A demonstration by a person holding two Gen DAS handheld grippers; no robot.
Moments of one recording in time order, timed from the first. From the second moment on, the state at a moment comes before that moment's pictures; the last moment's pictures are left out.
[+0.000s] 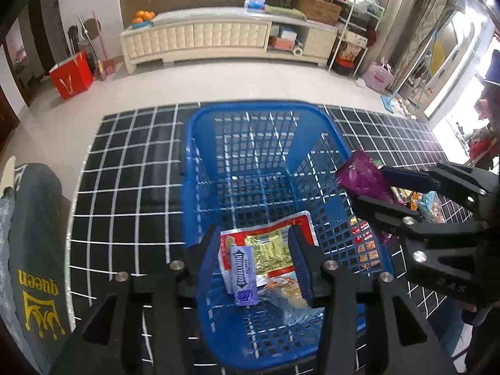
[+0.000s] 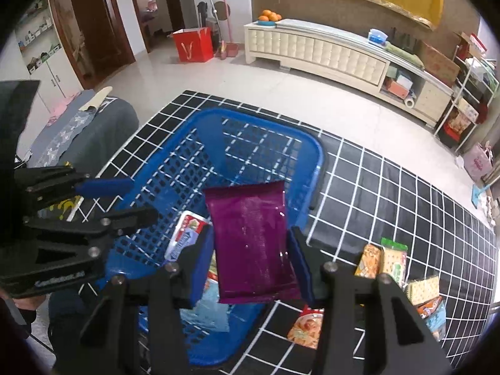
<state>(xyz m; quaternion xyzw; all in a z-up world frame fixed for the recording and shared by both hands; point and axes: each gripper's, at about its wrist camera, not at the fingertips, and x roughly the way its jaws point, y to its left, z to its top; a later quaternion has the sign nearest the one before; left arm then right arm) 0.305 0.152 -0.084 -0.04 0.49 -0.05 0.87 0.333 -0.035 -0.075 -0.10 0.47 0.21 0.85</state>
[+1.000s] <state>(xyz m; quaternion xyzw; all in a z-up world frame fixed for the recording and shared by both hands) 0.257 0.190 -0.080 -0.03 0.48 -0.03 0.87 0.312 0.019 -0.102 -0.14 0.52 0.22 0.81</state>
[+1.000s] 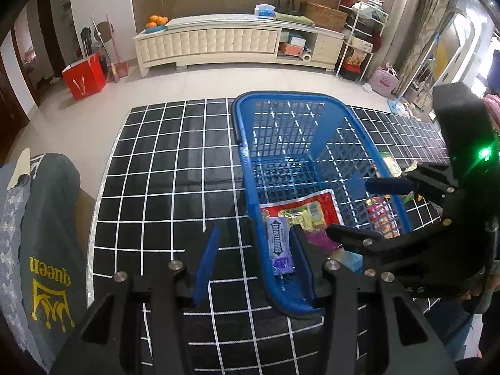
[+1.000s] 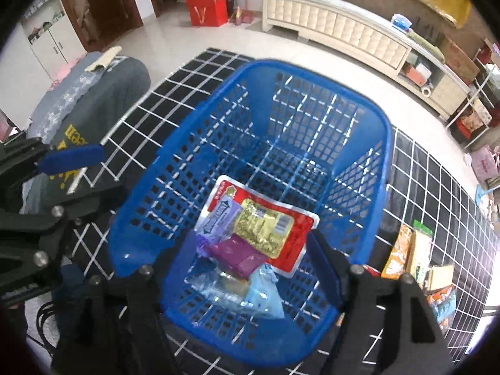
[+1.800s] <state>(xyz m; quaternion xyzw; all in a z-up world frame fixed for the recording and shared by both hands) 0.204 0.022 -0.014 0.03 0.43 -0.11 0.90 0.200 -0.167 -0.014 -0.06 0.45 0.11 0.89</state>
